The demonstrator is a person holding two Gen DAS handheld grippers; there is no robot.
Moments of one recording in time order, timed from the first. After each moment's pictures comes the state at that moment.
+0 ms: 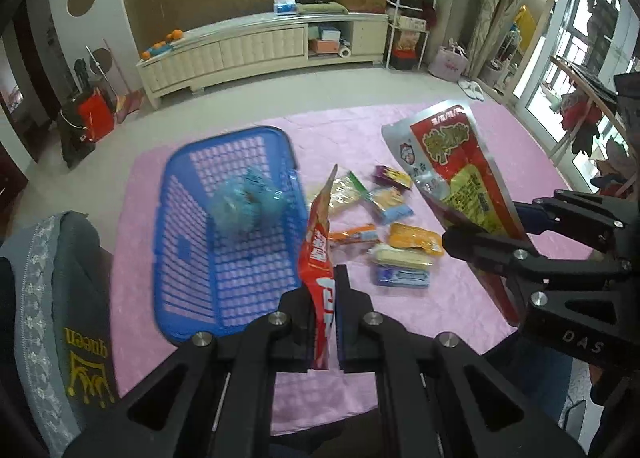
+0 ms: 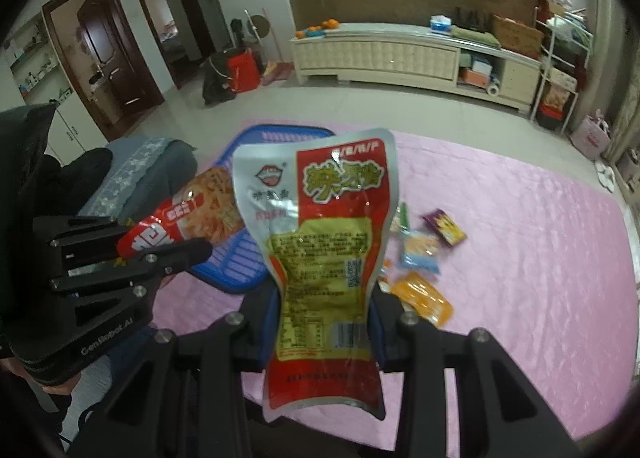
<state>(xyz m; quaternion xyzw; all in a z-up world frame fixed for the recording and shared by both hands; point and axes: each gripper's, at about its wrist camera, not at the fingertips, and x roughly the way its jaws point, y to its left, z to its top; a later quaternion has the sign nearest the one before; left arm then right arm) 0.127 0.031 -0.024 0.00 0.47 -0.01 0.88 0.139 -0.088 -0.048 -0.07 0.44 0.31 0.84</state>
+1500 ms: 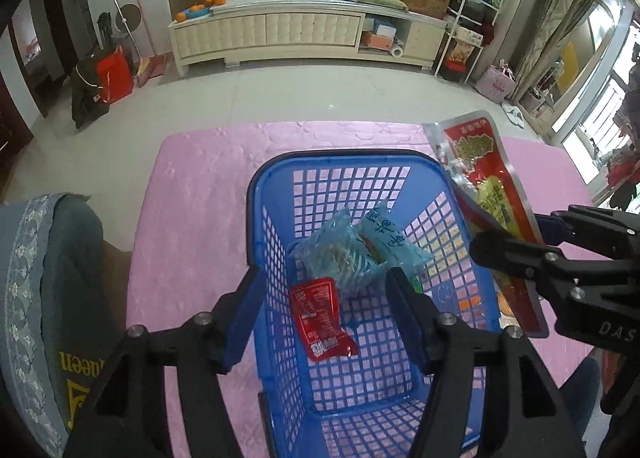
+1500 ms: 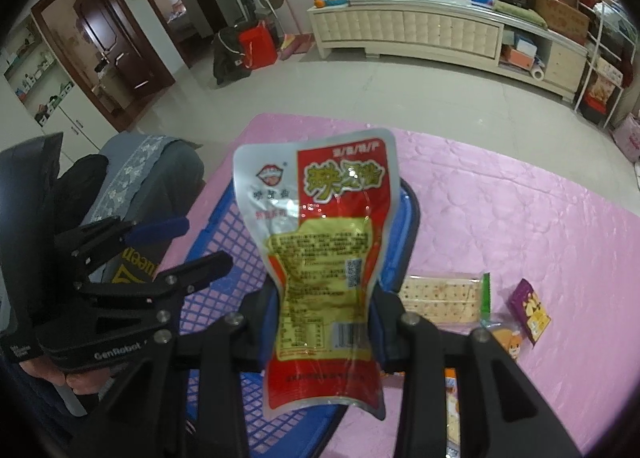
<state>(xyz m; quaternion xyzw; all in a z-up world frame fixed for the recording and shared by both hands) 0.228 0.170 -0.080 -0.07 0.49 0.03 0.87 0.236 0.046 -0.085 -0.07 0.49 0.34 0.80</state>
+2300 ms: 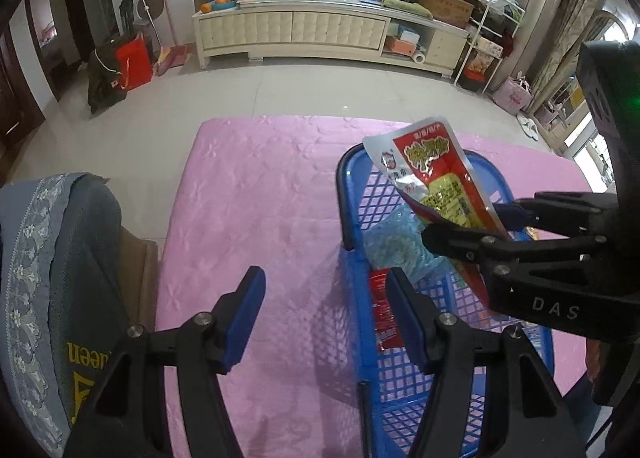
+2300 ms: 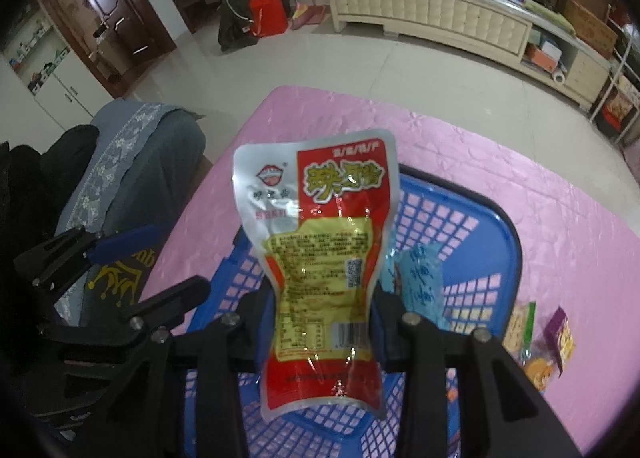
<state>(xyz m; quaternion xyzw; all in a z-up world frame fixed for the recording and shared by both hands) 0.215 0.230 -0.096 -0.09 0.48 0.05 0.87 0.256 0.130 -0.116 -0.12 0.52 0.34 0.77</state>
